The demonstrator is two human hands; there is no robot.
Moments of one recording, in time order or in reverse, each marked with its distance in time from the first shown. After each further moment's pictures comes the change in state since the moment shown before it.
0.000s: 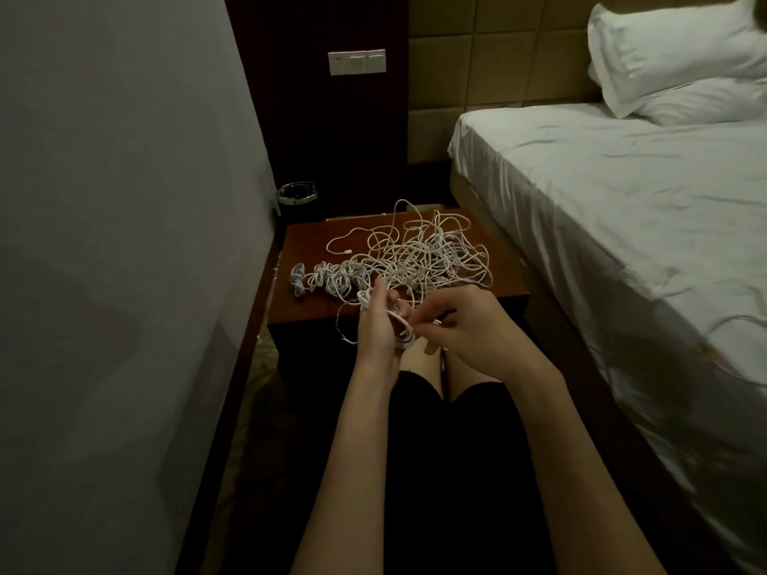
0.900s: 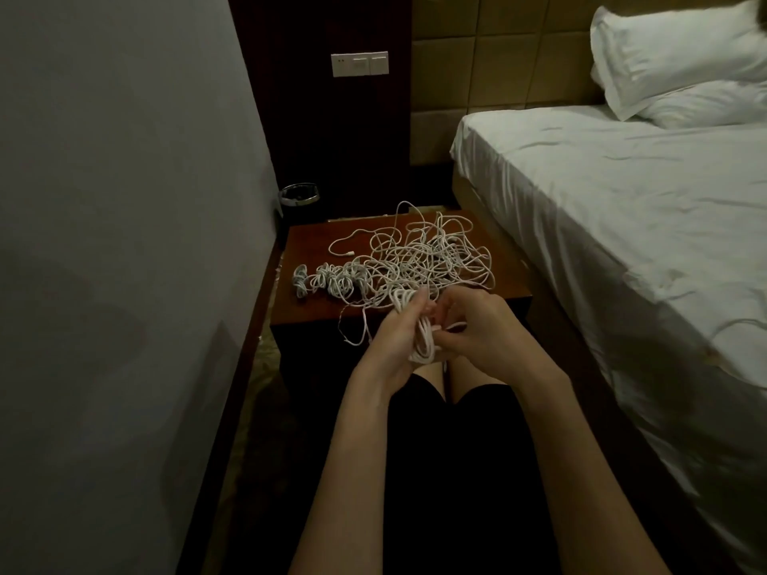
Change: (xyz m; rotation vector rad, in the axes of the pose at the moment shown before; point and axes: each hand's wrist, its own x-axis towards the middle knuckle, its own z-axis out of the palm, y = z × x) left_hand -0.011 0.004 0.002 0.259 -0.296 -0.131; right_hand -0.001 0.014 -0.002 -0.174 0.106 -0.030
